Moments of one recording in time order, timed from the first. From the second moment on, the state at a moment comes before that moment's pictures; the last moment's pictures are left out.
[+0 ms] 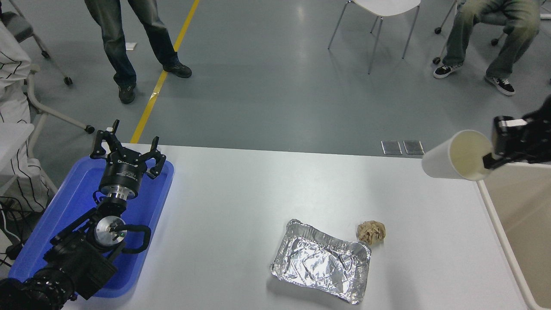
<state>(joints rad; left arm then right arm) -0.61 0.18 -0.87 -0.41 -0.09 -0.57 -0.51 2.47 -0.55 -1.80 1.46 -0.37 0.79 0.41</state>
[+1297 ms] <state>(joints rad) -0.62 0.18 -0.87 -0.41 -0.09 -0.57 -0.51 1.45 -0.85 -1.55 0.82 -0.08 0.33 0.23</state>
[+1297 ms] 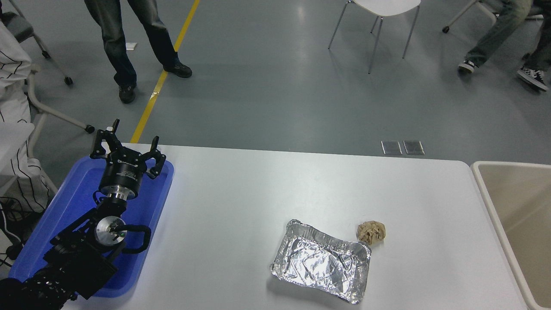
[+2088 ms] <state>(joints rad) -0.62 0.18 -0.87 -0.41 -0.09 -0.57 -0.51 0.80 -0.62 -0.80 0.32 -0.01 0.09 -0.11</state>
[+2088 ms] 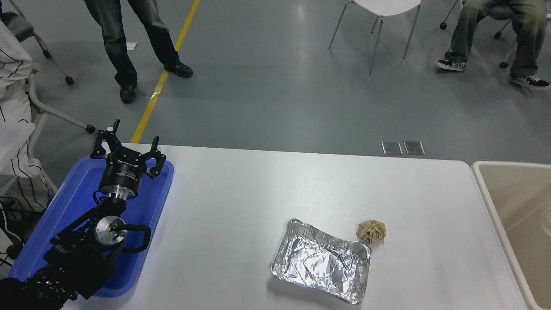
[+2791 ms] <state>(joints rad) -0.62 0.18 -0.87 -0.41 -0.09 -0.57 -0.51 0.62 -0.46 -0.60 0.07 -0.02 -0.10 -0.11</state>
